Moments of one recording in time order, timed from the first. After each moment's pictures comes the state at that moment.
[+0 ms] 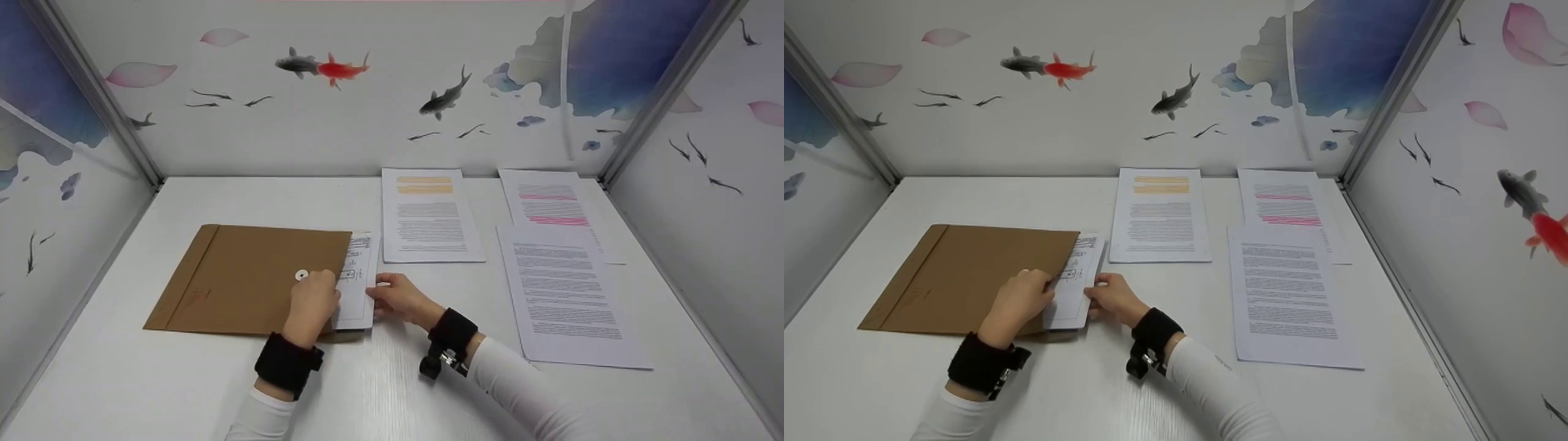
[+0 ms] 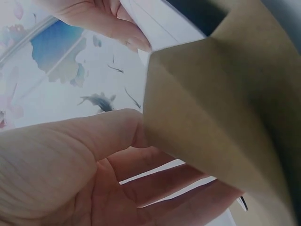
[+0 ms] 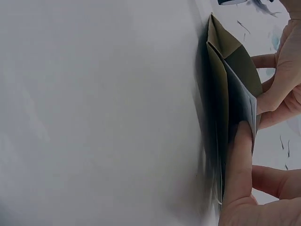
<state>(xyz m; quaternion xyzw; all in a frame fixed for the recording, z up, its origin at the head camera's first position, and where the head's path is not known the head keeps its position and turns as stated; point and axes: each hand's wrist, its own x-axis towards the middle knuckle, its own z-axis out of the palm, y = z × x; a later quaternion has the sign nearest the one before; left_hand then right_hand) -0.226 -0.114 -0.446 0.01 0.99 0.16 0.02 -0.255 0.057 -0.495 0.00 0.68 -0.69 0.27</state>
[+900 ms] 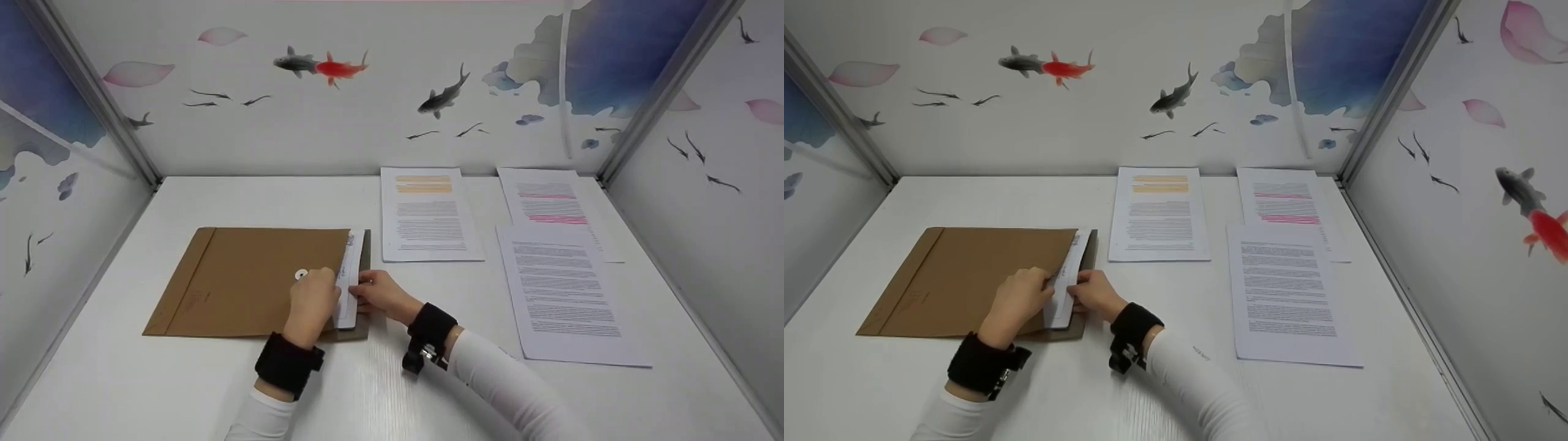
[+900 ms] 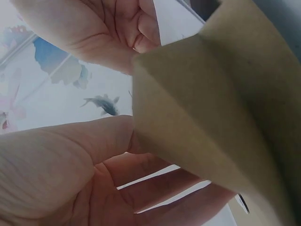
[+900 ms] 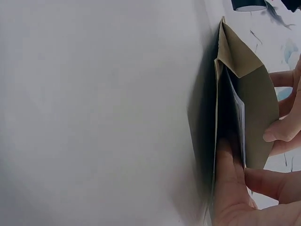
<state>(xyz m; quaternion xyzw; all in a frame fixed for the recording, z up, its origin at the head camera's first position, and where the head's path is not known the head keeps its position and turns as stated) -0.224 -0.114 -0.445 0.02 0.99 0.17 -0.02 -0.258 0.025 -0.490 -0.01 0.72 -0.64 0.26</state>
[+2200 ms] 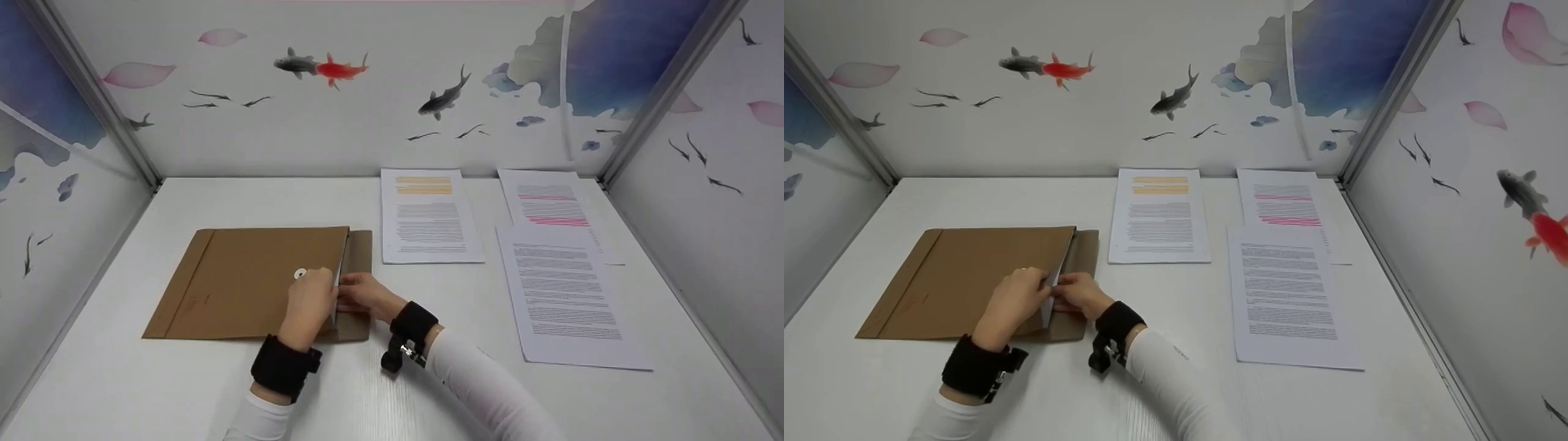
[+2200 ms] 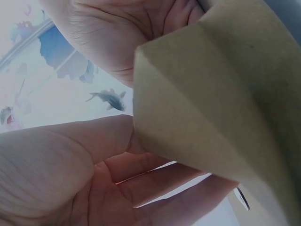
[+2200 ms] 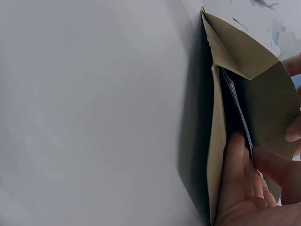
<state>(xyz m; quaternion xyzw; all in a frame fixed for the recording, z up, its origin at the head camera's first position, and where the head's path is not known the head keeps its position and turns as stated) -0.223 -0.118 -0.439 0.03 0.98 0.18 -0.03 -0.271 0.000 -0.501 0.02 0.66 -0.69 0.30</state>
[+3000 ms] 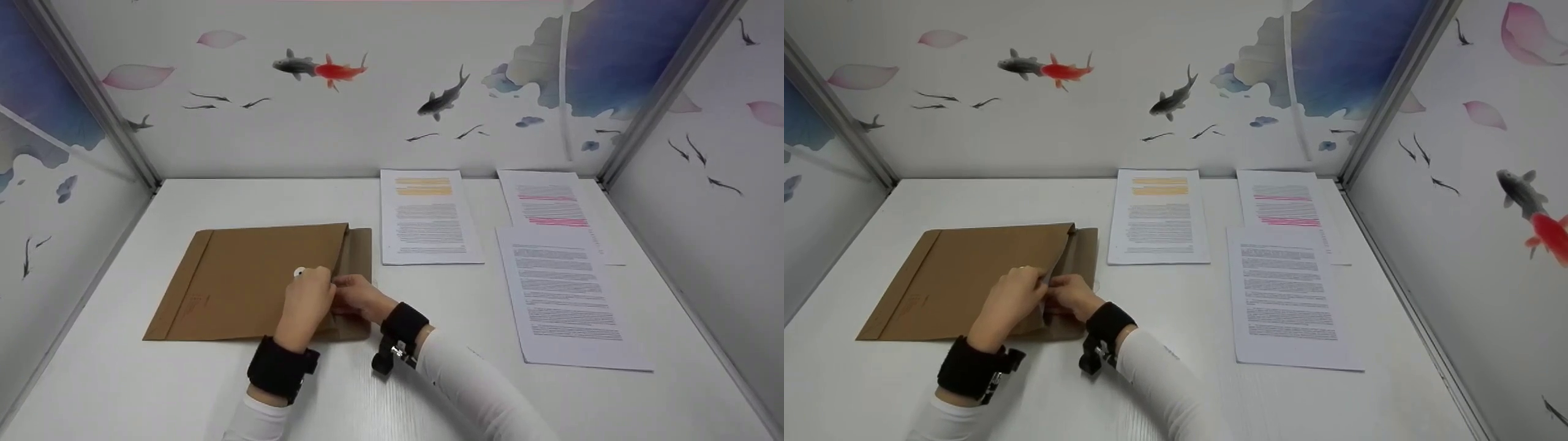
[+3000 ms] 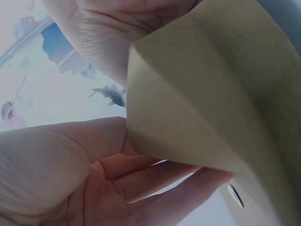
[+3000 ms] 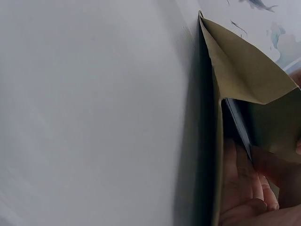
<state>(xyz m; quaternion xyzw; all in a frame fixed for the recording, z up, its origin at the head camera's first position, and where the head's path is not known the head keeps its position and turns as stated) -0.223 -0.122 -0.438 0.04 0.98 0.18 -0.06 -0.268 -0.012 -0.501 0.00 0.67 -0.68 0.30</state>
